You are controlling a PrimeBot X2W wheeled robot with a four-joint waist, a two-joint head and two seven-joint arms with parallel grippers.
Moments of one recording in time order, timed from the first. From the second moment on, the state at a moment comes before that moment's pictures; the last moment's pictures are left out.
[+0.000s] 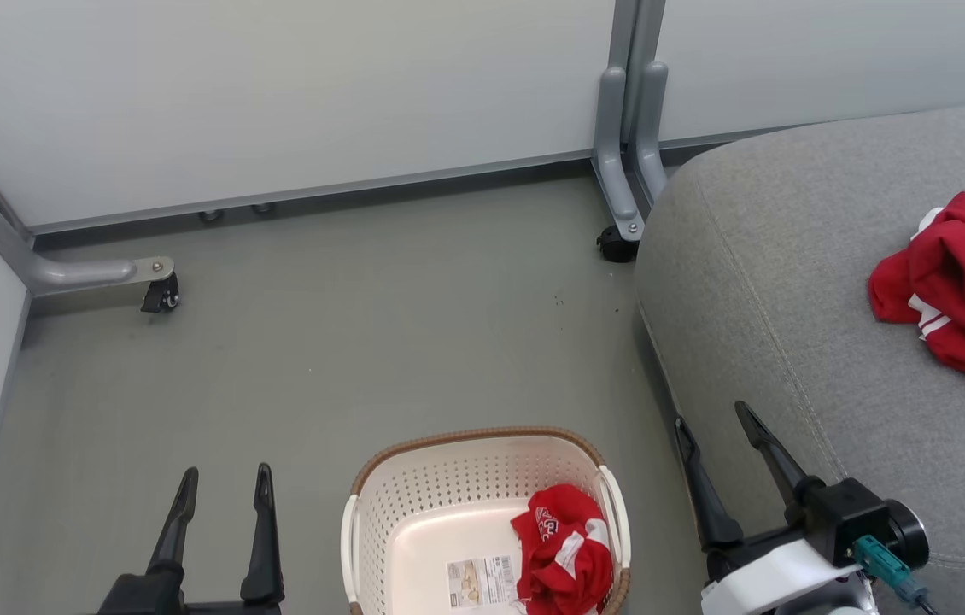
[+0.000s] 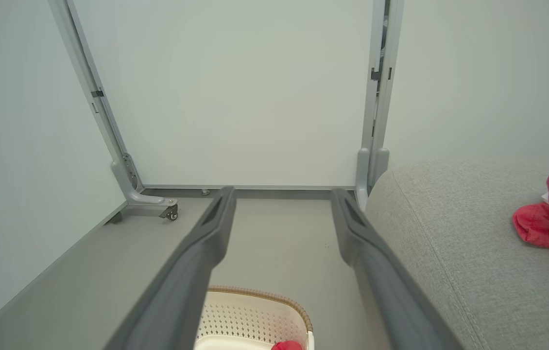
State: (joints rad) left arm 0.15 0.05 -0.07 0.05 -0.16 -0.04 -0.26; right arm 0.04 -0.05 0.17 0.11 0.10 0.13 -0.26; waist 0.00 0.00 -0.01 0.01
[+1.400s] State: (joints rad) left arm 0.20 0.05 -0.09 0.06 -0.14 -0.09 -0.26; right arm 0.11 -0.05 0.11 0.09 0.14 0.13 -0.26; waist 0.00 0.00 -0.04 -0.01
